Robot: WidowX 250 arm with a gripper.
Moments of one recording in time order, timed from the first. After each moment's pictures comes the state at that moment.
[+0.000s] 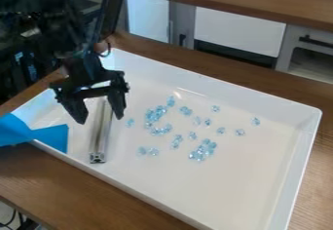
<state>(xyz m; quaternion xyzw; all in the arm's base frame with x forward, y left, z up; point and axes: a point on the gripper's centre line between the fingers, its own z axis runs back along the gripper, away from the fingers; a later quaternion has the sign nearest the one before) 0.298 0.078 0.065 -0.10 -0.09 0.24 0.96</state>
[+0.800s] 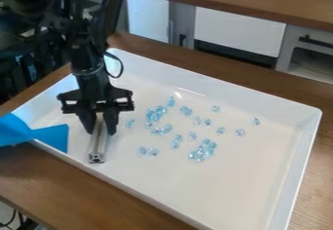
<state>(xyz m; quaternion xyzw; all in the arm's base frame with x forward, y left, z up) 0.304 0.081 0.039 -0.03 -0.08 0.25 0.96</state>
